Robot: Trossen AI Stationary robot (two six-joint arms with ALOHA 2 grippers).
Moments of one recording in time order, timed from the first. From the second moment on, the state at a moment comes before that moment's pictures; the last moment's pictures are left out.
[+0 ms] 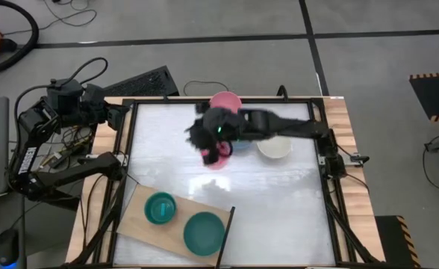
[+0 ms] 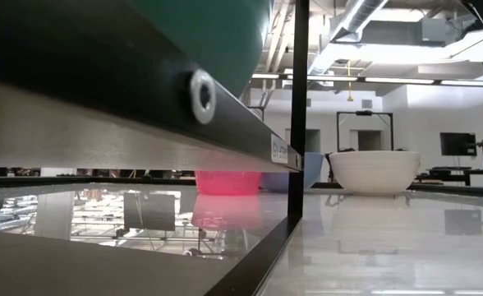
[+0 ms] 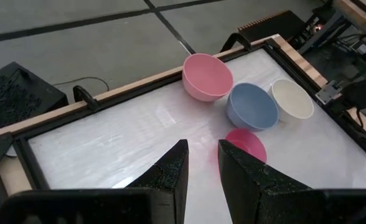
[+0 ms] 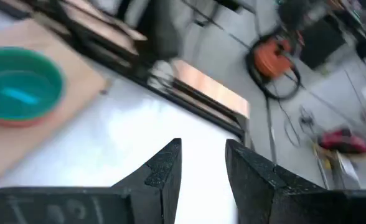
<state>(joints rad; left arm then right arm) 0.83 0.74 1.41 -1.22 0.10 -0.31 0.05 2.07 2.35 -0.80 0.21 -0.53</state>
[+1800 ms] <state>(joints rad) 0.83 0.74 1.41 -1.32 0.07 -0.27 -0.03 2.38 2.35 -1.20 0.06 -0.11</state>
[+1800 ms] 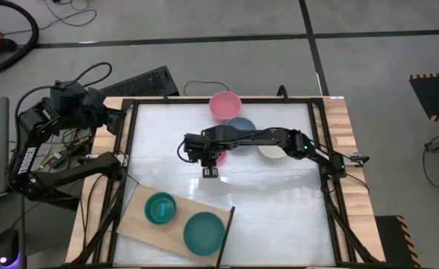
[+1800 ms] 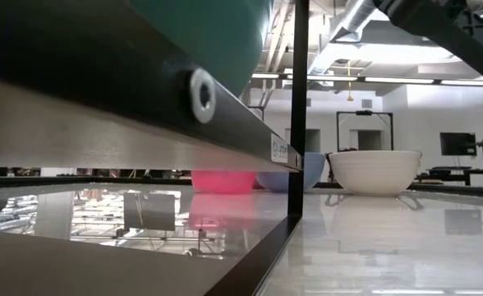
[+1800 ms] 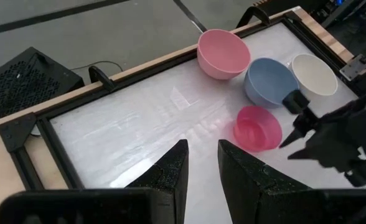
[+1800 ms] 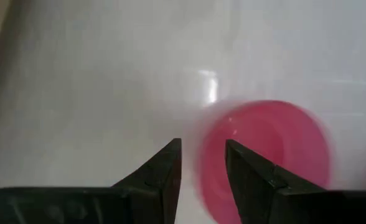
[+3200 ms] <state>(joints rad) 0.83 0.74 1.41 -1.36 0.06 -0.27 -0.03 2.45 2.28 -1.08 0.09 -0.08</state>
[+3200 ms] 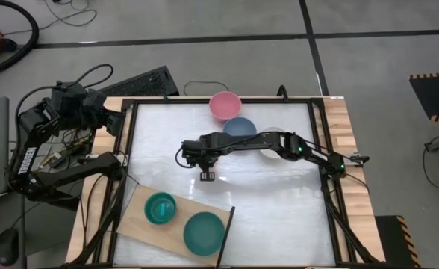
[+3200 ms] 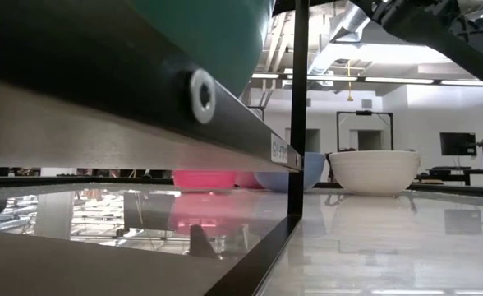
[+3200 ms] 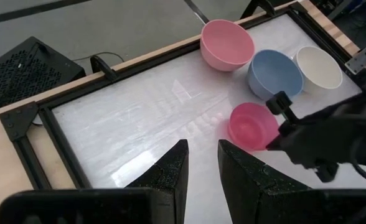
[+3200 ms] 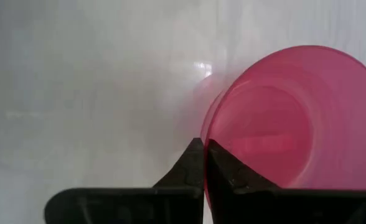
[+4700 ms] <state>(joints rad) 0.83 0.74 1.41 -1.36 0.06 -0.36 0.27 2.42 2.35 -0.53 -0.21 -0.58</state>
